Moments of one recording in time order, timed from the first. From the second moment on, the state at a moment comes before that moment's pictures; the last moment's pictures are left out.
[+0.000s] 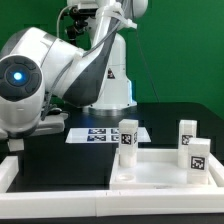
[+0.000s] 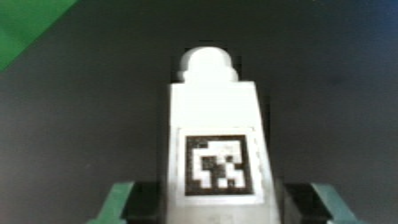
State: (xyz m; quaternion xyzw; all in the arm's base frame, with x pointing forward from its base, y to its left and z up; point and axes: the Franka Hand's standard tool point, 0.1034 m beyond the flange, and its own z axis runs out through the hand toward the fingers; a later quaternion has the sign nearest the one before) arm 0.371 -0.236 0.016 0.88 0.14 -0.45 0.07
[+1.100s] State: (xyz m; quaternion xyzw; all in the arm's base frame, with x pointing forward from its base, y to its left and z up) arm 0.428 -0.196 0.100 0.89 0.14 -0.42 0.06
